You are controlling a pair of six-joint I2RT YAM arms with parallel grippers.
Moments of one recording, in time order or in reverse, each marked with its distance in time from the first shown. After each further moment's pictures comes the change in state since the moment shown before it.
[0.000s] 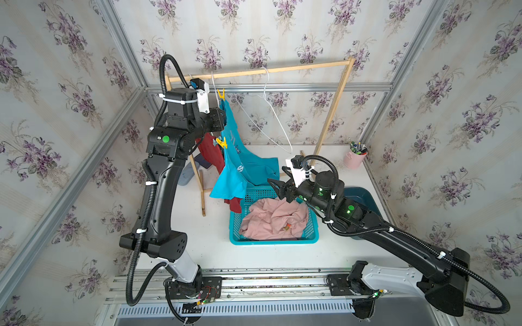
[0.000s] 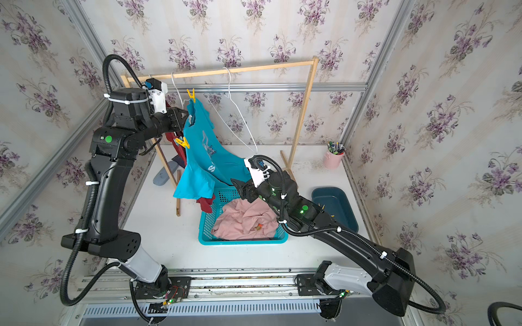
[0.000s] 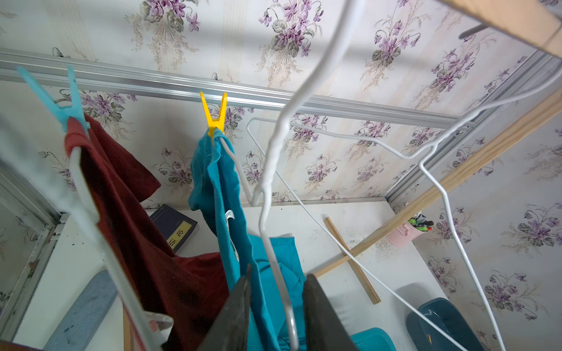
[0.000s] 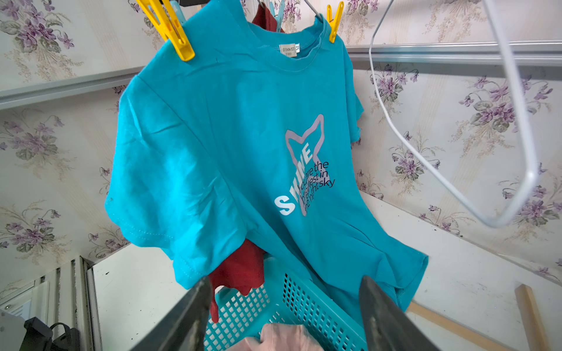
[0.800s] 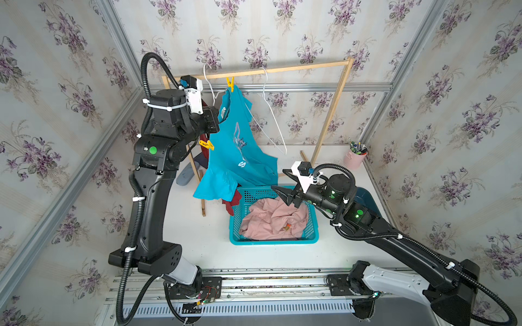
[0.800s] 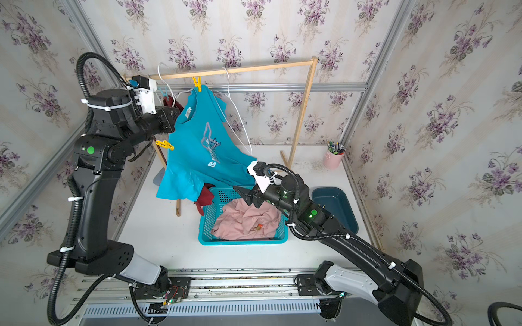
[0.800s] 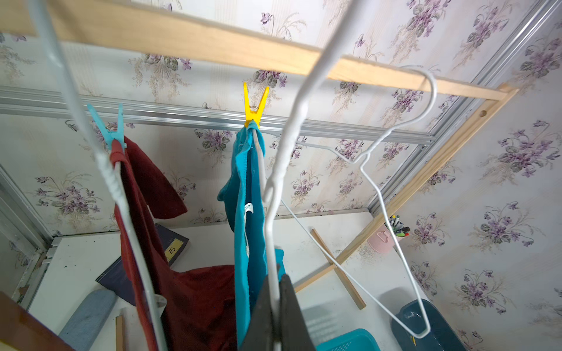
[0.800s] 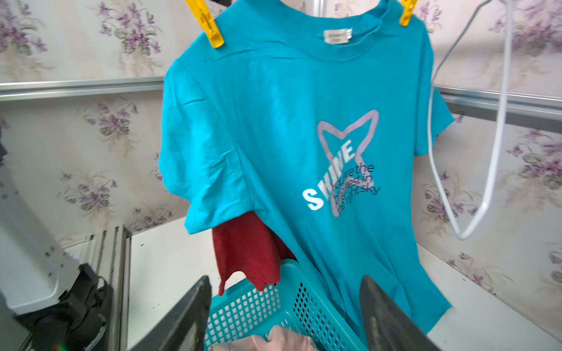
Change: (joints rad) left arm 0.000 -0.131 -0.053 0.048 0.037 0.002; right arm -0.062 -0.095 -0.081 0.073 -0.307 -0.138
